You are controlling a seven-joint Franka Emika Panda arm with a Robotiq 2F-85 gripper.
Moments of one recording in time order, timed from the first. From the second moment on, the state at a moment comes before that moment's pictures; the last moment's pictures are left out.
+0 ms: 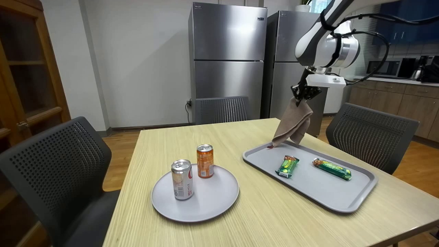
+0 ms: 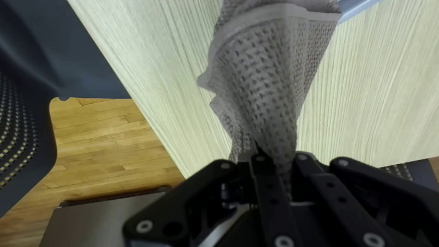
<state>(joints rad) -0.23 0.57 -0.03 -1.74 0.14 2.75 -0.16</state>
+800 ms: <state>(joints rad) -0.26 0.57 -0.07 -1.69 0.14 2.77 -0.14</state>
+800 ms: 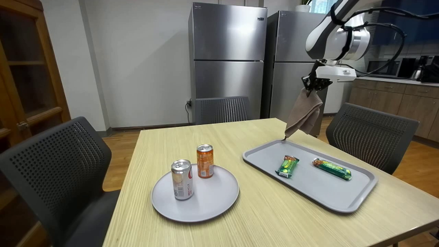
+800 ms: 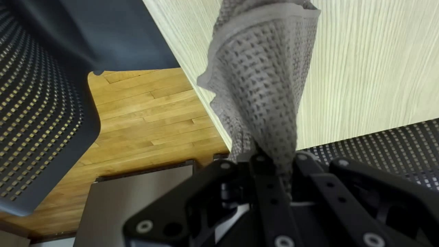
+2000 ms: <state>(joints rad) -0.26 0.65 -0.11 -1.66 0.13 2.78 -0.07</state>
